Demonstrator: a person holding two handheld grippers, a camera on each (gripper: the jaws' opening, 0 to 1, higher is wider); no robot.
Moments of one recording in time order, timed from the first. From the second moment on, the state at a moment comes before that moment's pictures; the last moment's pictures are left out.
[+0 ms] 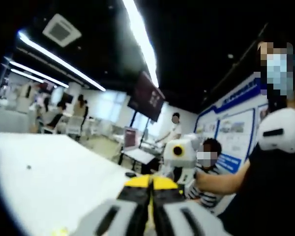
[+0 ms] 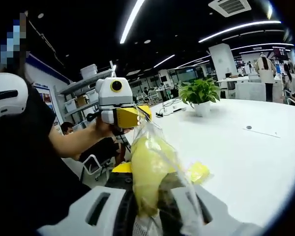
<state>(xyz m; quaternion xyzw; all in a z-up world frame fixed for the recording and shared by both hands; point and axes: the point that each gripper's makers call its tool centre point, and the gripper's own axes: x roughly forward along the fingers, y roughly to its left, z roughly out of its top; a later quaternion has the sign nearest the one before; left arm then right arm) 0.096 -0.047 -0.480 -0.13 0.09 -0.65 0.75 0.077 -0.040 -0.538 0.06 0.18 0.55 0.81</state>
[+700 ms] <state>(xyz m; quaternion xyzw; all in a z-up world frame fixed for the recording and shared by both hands) 0.088 -0.036 -0.480 -0.15 0.10 -0.63 0.75 0.068 -0.029 -0.537 0.08 0.19 0.56 0.80</state>
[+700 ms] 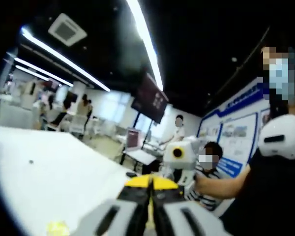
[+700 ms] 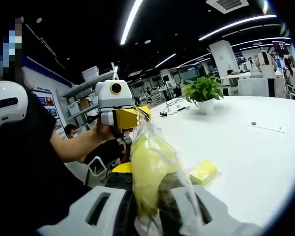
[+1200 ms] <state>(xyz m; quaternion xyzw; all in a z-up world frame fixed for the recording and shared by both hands) 0.089 -0.040 -0.480 -0.15 0.10 -0.63 0.76 0.067 -0.032 -0.537 0.10 0.19 0.55 0.81</state>
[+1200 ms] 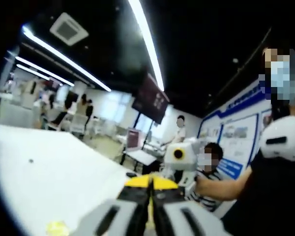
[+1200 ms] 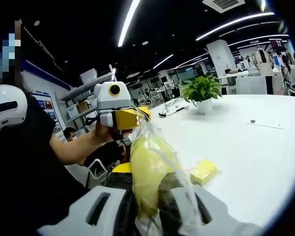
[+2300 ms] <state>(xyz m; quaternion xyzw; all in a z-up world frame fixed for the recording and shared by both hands) 0.097 -0.038 -0.486 -0.26 0.18 -0.60 0.73 0.075 -0.032 -0.542 0.07 0.17 0.53 0.83</state>
